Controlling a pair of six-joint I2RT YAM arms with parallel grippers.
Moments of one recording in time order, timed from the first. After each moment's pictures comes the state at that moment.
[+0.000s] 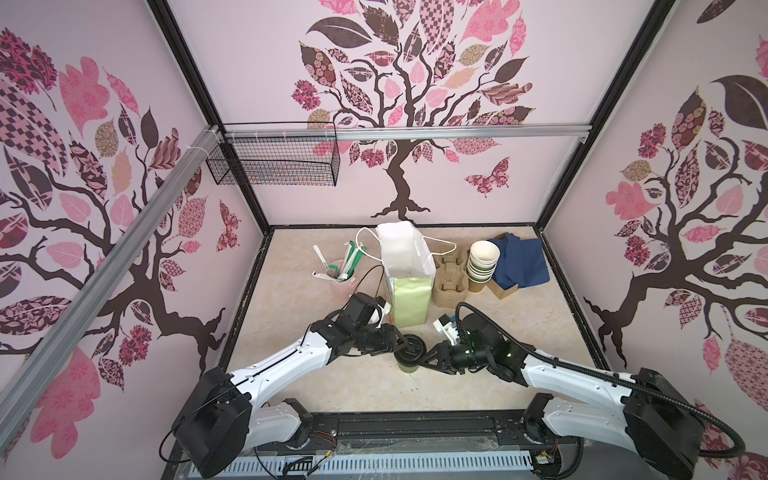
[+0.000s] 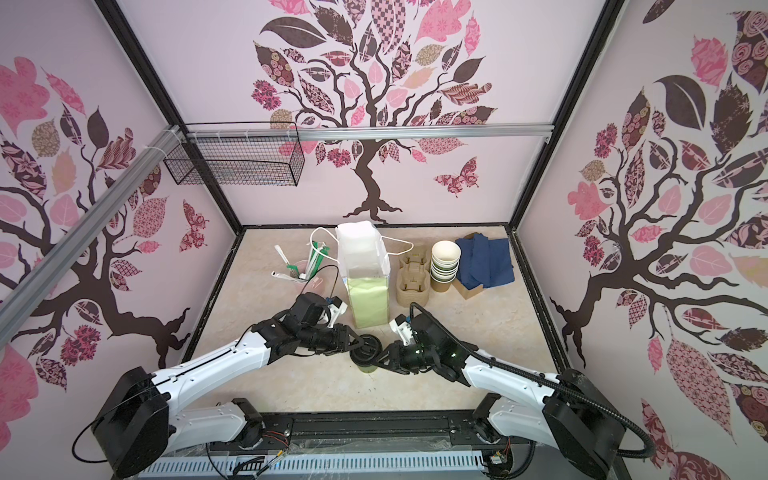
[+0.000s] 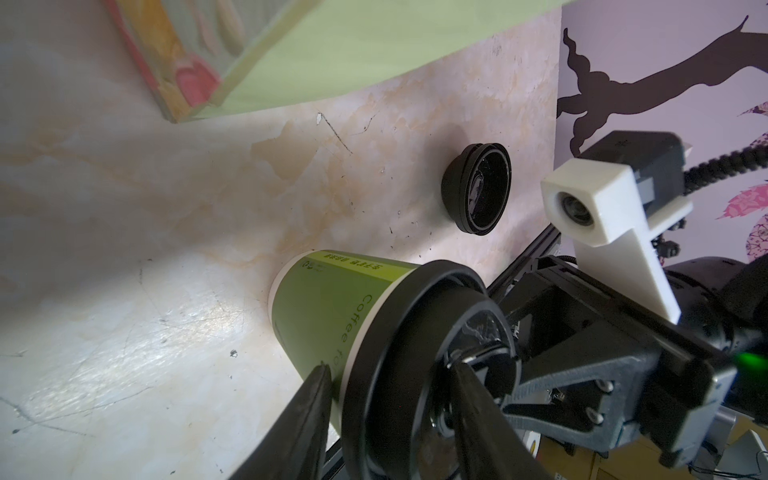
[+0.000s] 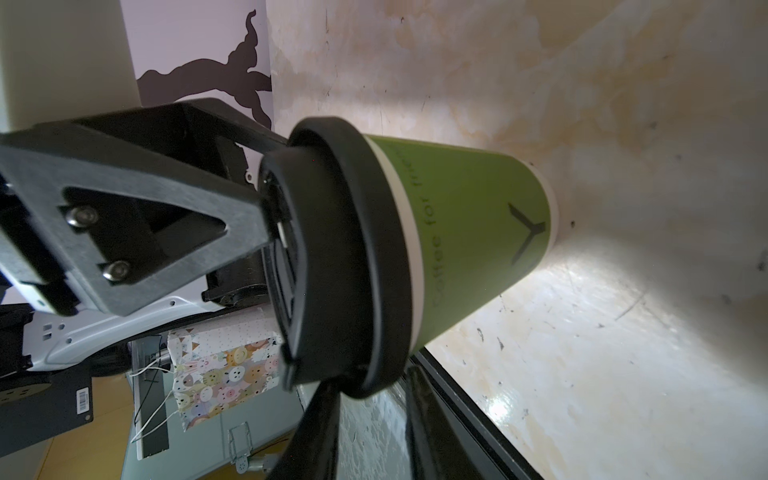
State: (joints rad) left arm -0.69 1.24 0.71 -0.35 0.48 -0.76; right arm 0.76 1.14 0.42 0.05 -0.61 1.01
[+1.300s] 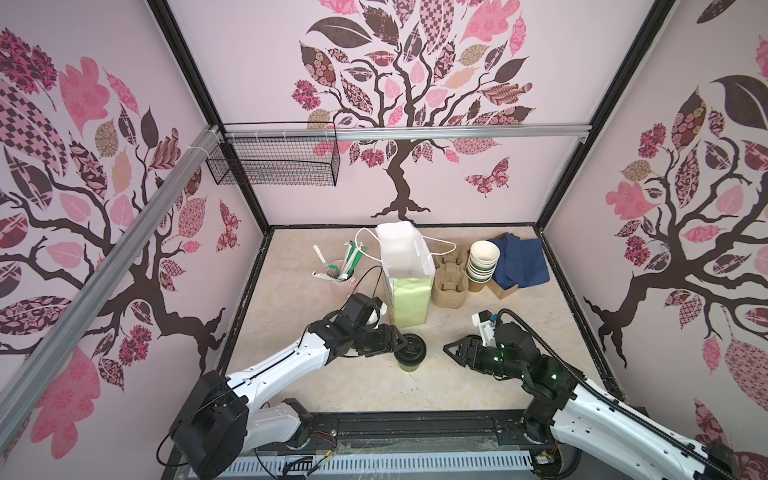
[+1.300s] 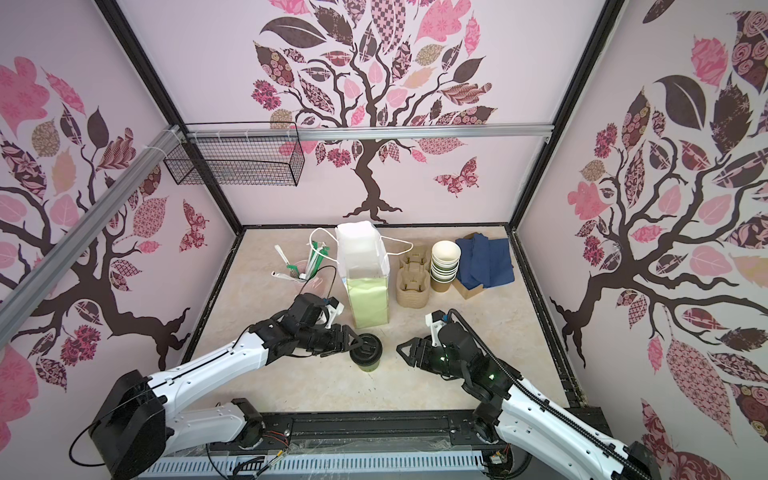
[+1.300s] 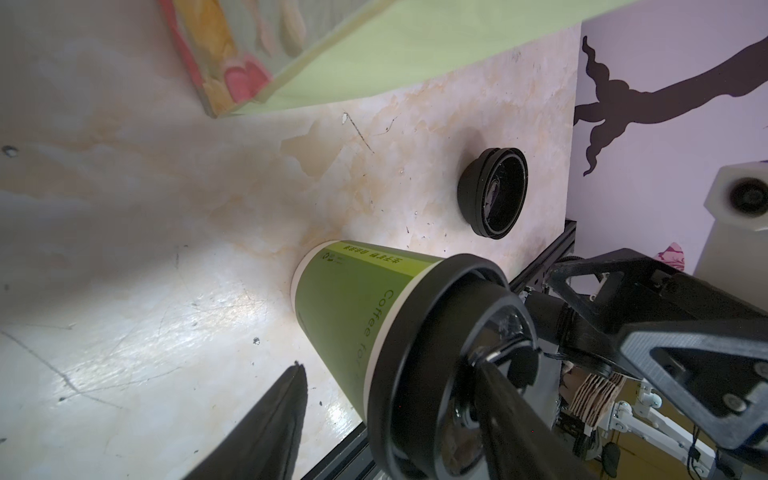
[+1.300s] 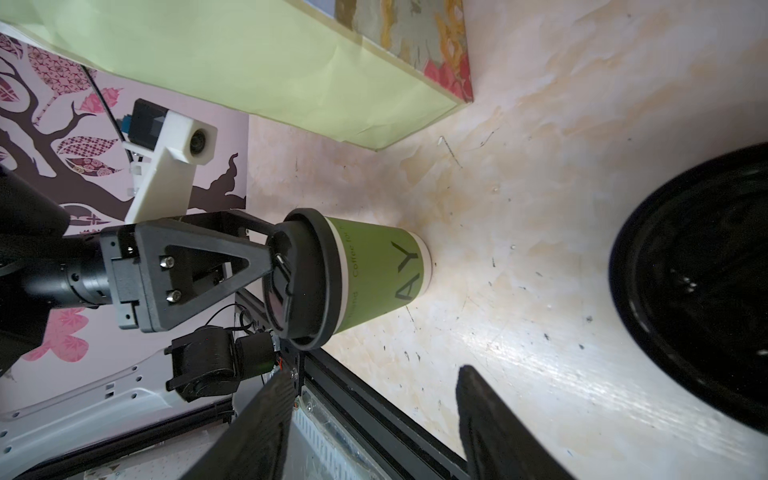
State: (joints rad) left arm -0.69 1.21 0.71 -0.39 0.45 -0.77; right arm 0.76 0.64 0.41 -0.36 -0.23 1.03
